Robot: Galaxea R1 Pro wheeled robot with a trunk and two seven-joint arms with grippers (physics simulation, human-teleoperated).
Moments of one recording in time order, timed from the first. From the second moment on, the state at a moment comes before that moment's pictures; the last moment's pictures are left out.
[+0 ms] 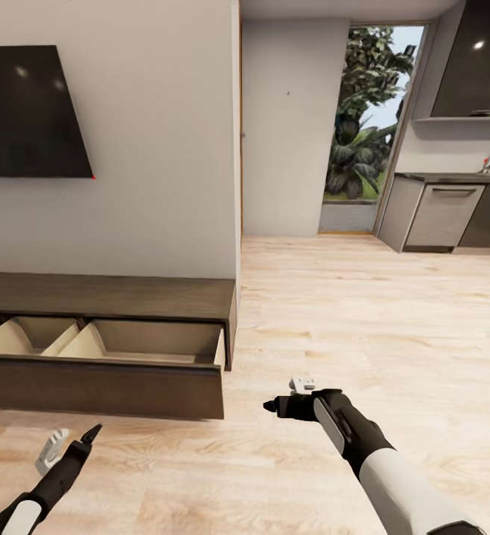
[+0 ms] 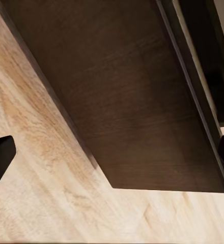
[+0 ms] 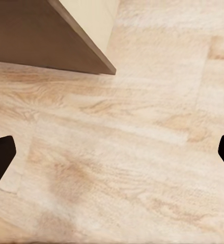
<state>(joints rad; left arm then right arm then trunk) -0.39 0.18 0.63 -0.55 0.62 0.24 -0.44 -0.70 0.04 0.20 -0.62 -0.26 0.60 0.23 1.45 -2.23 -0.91</state>
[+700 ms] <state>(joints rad) -0.39 0.18 0.63 -0.56 0.54 0.24 -0.41 -0.66 0.00 0.19 -0.58 -0.26 0.60 0.23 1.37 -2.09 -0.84</state>
